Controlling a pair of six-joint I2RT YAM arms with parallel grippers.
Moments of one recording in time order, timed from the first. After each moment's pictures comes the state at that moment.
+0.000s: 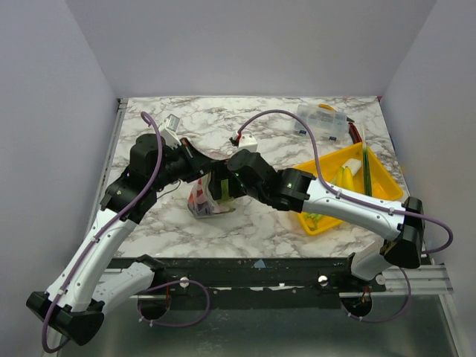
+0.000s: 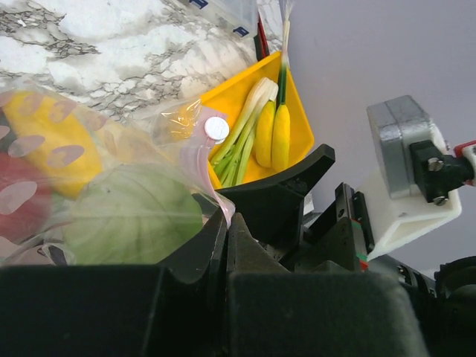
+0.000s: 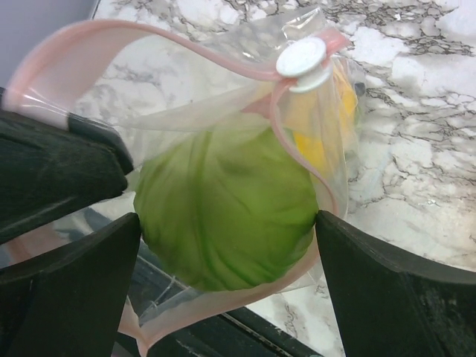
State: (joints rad) left arm -0.47 0.92 1.10 -0.52 0.27 -0.86; right arm 1.14 1.54 1.44 -0.50 0.40 0.66
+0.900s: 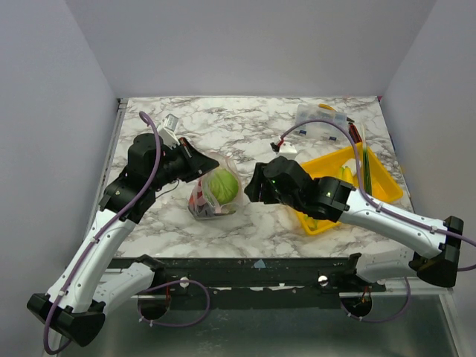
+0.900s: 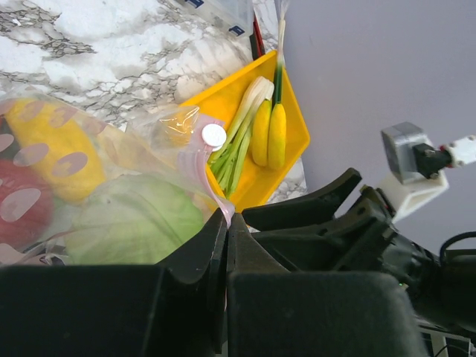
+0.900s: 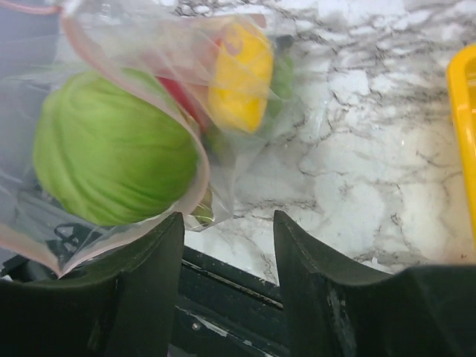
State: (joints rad) left arm -0.44 0.92 1.10 -0.51 0.31 -0.87; right arm 1.09 1.28 1.26 -0.64 0.40 0.81
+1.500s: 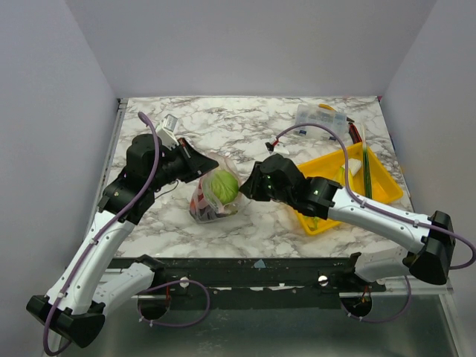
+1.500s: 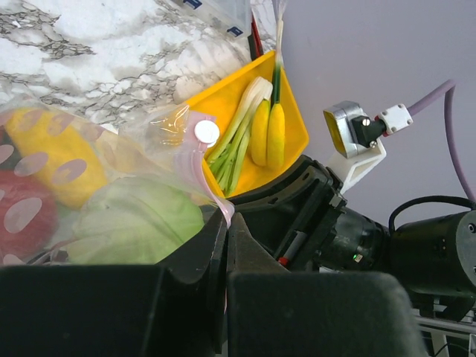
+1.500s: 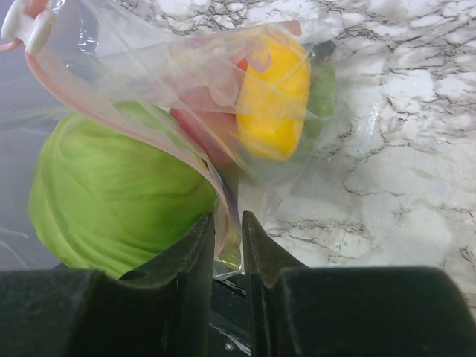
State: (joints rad) left arm -0.44 0.91 1.10 -0.52 0.31 -0.86; right arm 1.02 1.32 1.13 -0.40 0.26 0.87
